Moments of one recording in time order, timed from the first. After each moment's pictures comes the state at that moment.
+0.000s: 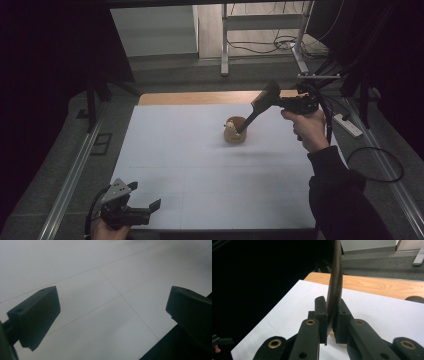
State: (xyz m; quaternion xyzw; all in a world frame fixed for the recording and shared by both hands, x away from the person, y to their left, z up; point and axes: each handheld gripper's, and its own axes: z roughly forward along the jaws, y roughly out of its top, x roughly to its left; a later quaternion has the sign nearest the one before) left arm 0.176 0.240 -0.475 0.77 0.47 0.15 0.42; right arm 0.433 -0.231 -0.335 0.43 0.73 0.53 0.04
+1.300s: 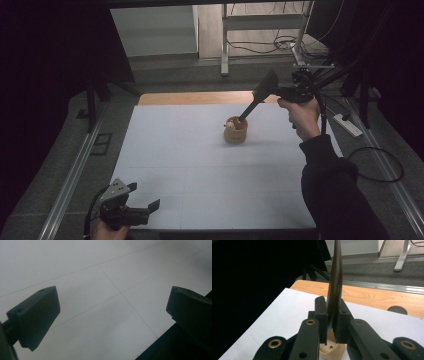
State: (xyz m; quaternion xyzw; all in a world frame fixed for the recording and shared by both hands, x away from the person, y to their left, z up) left arm 0.177 0.243 -0.476 0.76 0.48 0.13 0.41; right arm 0.465 -0.222 -0.331 0.46 0.72 0.52 0.09
